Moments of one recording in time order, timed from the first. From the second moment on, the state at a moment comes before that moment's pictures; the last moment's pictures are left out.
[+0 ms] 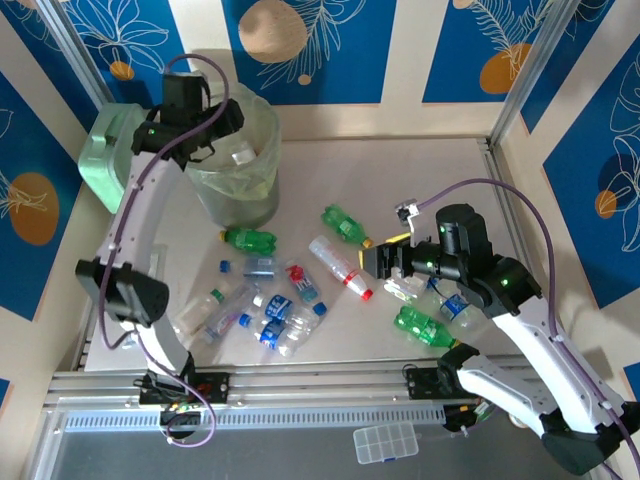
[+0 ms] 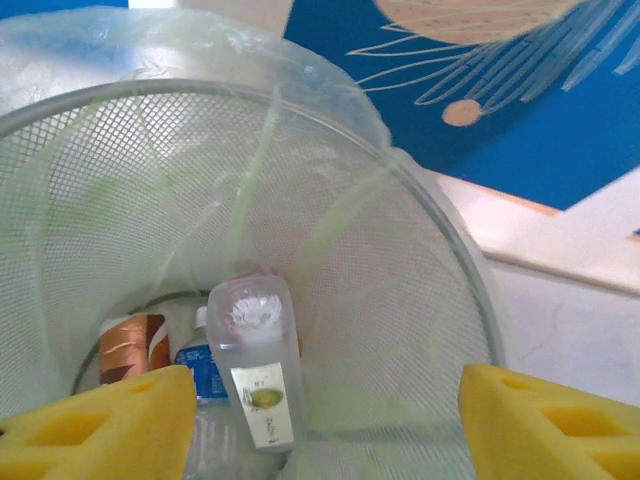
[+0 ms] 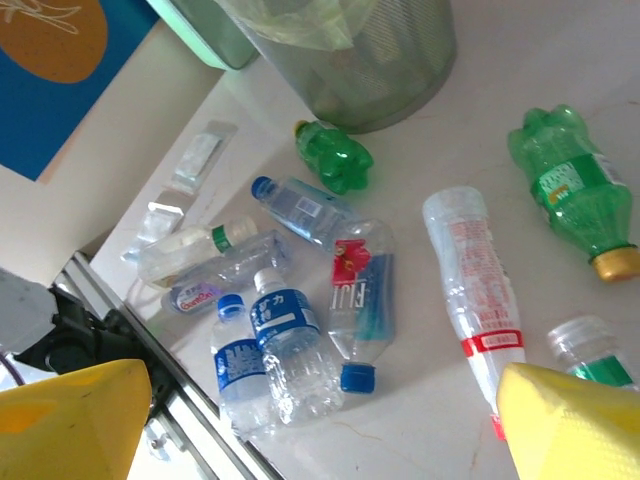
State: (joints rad) left arm -0.26 1.72 2.00 -0.81 -0.07 -0.44; right arm 0.54 0.83 1.05 -0.80 -0.35 0.34
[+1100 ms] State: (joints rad) left arm -0.53 1.03 1.09 -0.71 -0.15 -0.56; right arm 0.70 1.50 1.26 -1.03 -0.10 0.32
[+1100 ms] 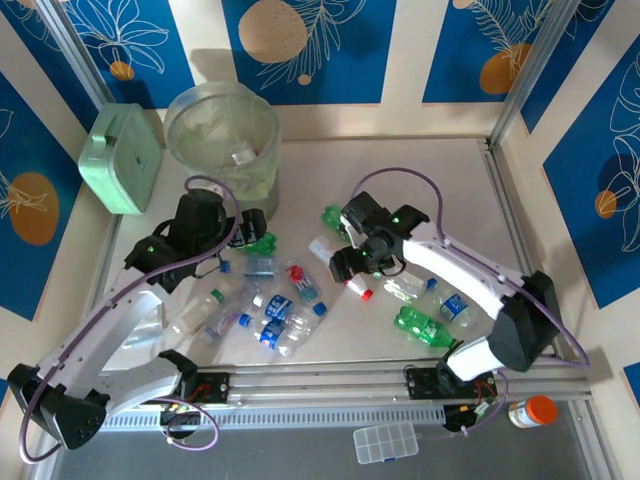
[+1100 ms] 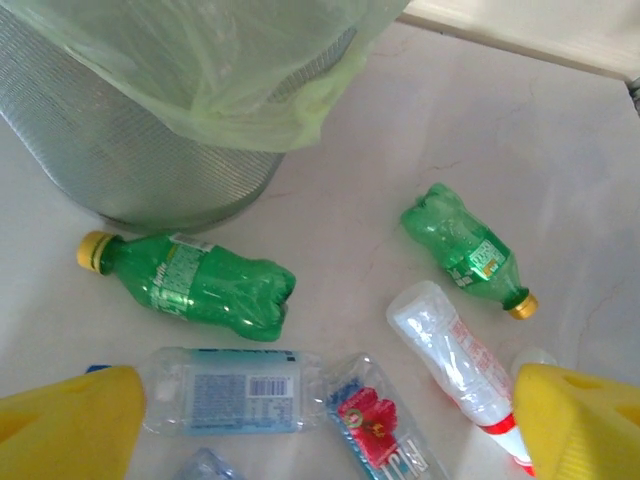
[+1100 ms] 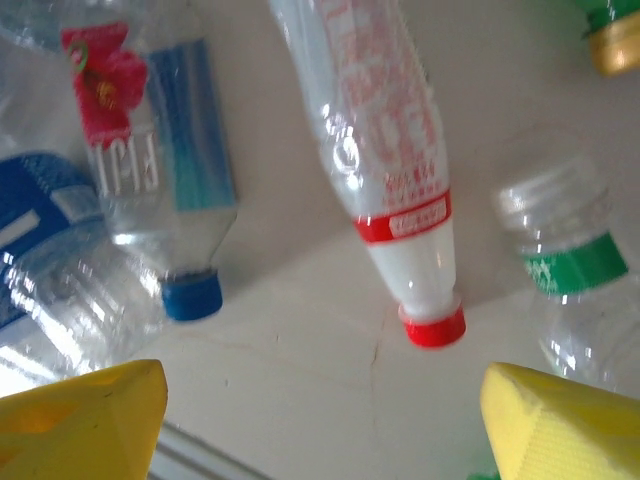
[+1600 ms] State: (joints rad) left arm -0.52 0.94 0.98 -0.64 -0.20 -0.52; right arm 0.67 1.91 1.47 -1.01 -0.06 0.21
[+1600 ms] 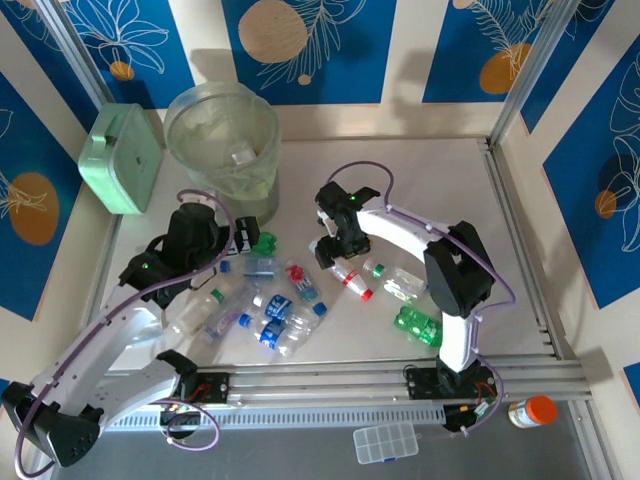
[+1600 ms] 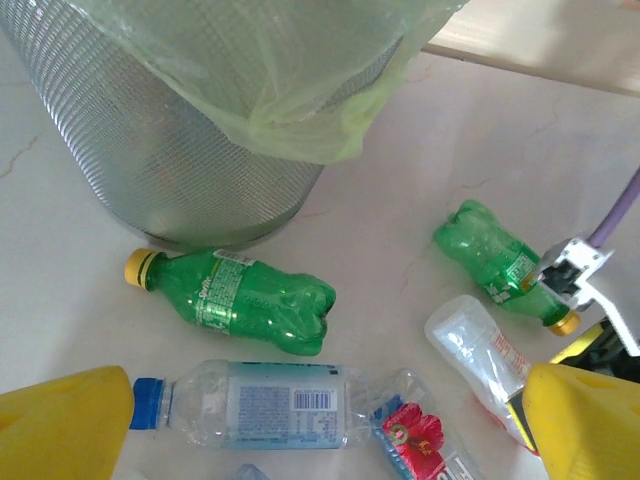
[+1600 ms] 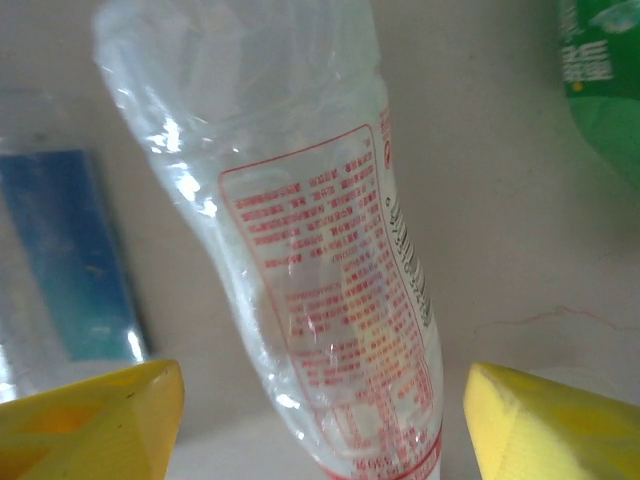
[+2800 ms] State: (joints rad) left arm -0.46 0.98 0.90 -0.45 0.21 -0.55; right arm 0.69 1.58 1.24 -0.83 -0.05 0.20
